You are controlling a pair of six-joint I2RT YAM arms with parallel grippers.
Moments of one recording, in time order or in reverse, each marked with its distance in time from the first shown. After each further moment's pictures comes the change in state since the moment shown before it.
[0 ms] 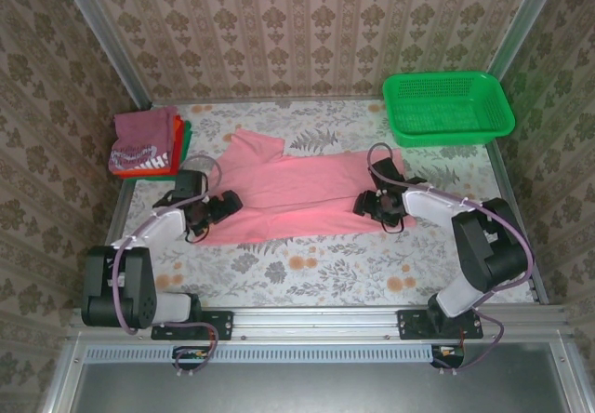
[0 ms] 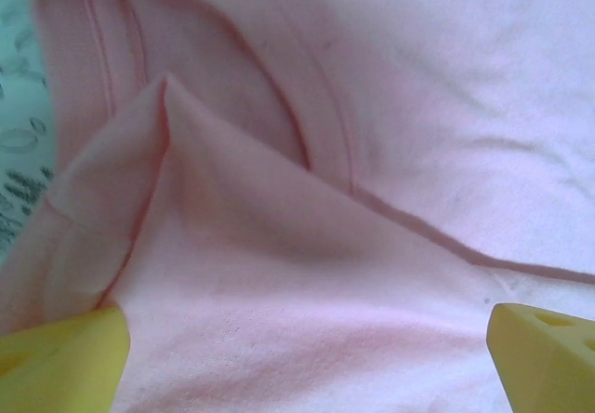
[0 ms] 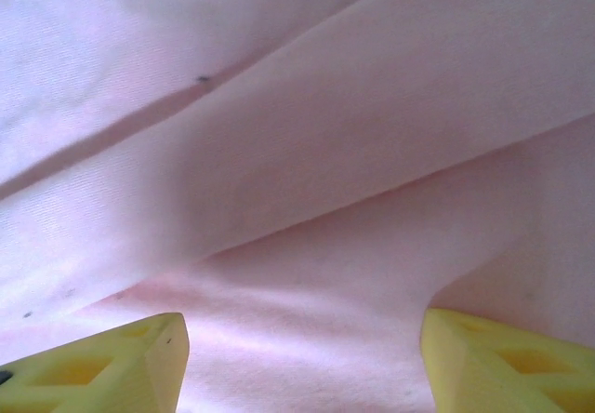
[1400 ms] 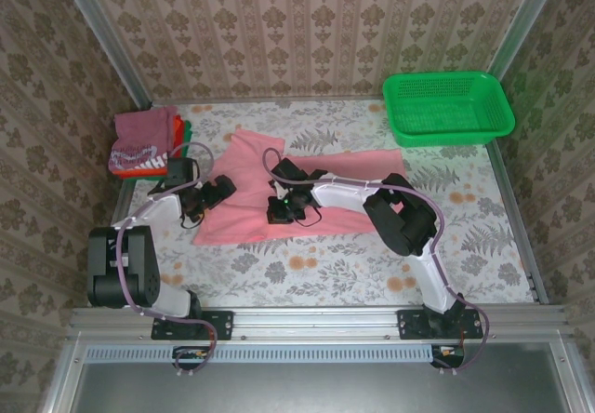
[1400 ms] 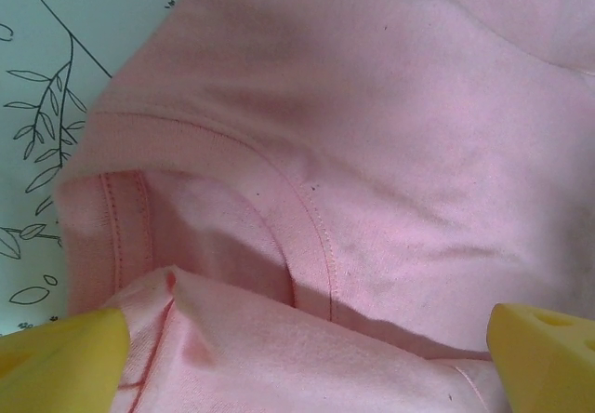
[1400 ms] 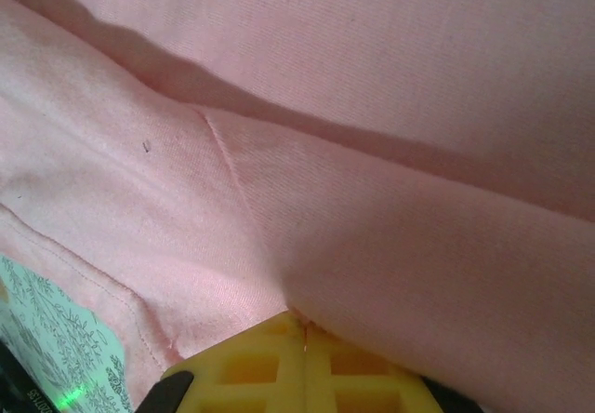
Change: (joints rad) left arm 0.086 0.120 0.084 0.075 0.059 0.004; right arm 0.408 0.576 0.646 0.043 -0.321 -0.025
